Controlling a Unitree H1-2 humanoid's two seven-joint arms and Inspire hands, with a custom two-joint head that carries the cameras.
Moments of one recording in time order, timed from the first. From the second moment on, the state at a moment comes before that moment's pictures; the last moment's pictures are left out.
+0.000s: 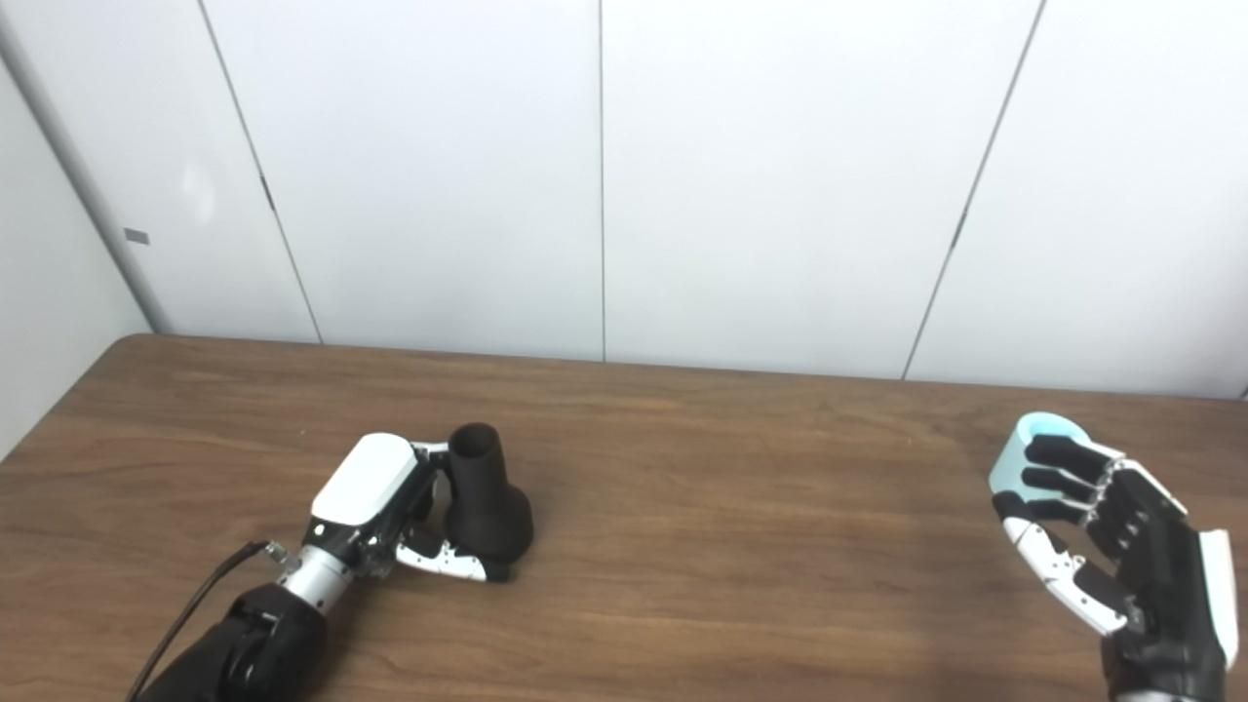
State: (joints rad) left arm -0.35 0.41 -0.37 0.33 0.78 -0.28 0.27; right arm 0.01 -0.15 -0.30 -0.43 -0.08 0.15 -0.10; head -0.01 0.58
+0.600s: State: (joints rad) left arm -0.39 0.31 -0.48 0.36 0.96 -0.37 0.39; right arm -0.13 -0.20 -0.36 -0.35 -0.24 0.20 -0.22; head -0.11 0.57
